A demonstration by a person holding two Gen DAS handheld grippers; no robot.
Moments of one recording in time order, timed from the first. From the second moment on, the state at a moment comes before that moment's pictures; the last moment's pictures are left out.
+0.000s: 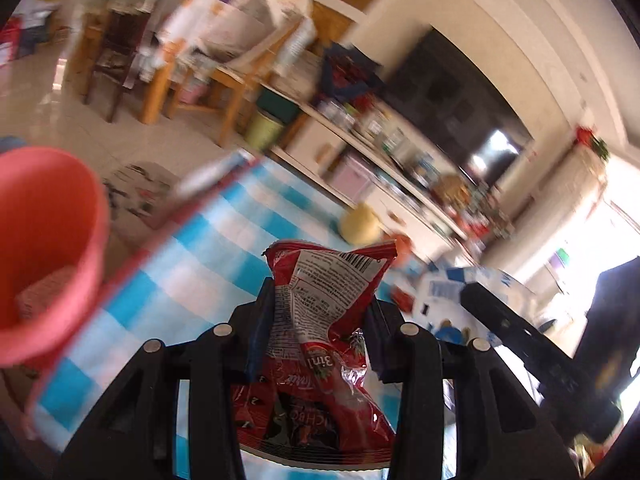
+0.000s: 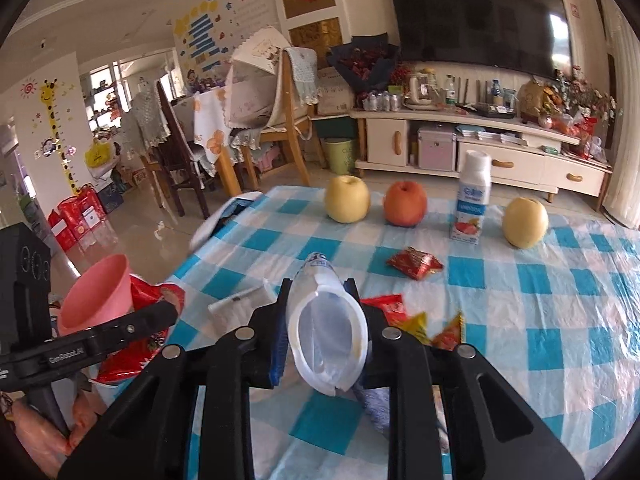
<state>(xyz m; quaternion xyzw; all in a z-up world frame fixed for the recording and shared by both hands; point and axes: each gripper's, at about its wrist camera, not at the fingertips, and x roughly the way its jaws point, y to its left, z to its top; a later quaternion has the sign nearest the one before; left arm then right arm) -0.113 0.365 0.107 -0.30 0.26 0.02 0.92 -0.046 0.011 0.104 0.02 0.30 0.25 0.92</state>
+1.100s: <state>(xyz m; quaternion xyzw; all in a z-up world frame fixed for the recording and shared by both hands) -0.152 0.507 0.081 -0.33 0.18 0.30 0.88 -0.052 0.311 0.093 0.01 0.36 0.41 0.84</state>
